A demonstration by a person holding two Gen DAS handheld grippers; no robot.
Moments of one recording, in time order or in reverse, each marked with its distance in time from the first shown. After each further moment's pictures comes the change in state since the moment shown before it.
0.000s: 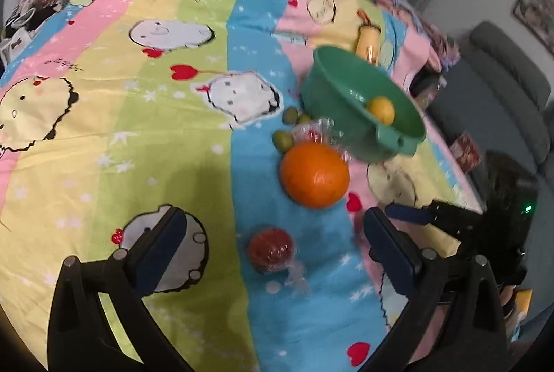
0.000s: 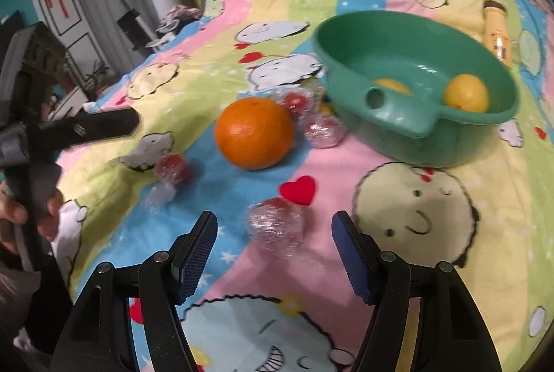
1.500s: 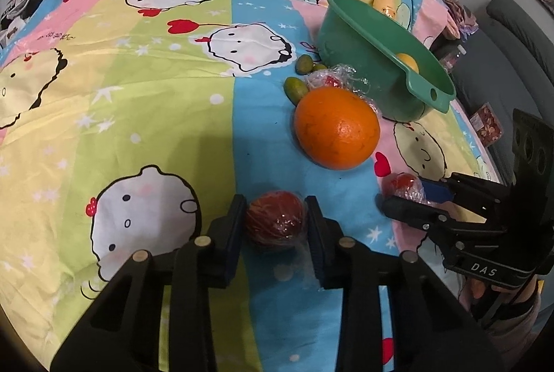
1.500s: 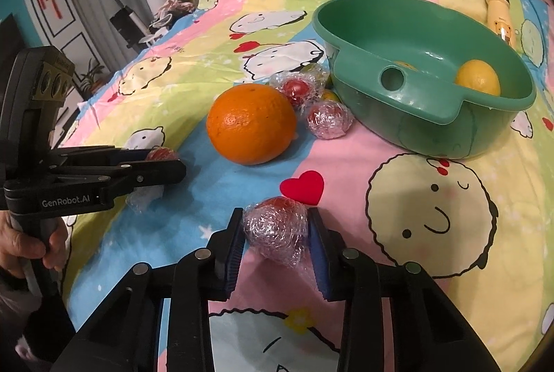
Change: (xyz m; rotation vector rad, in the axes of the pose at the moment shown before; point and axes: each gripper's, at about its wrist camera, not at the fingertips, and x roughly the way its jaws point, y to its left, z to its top) left arm 0.030 0.002 -0.021 0.013 0.108 0.074; right arm 0.017 0.000 0.000 0.035 0.011 -0.018
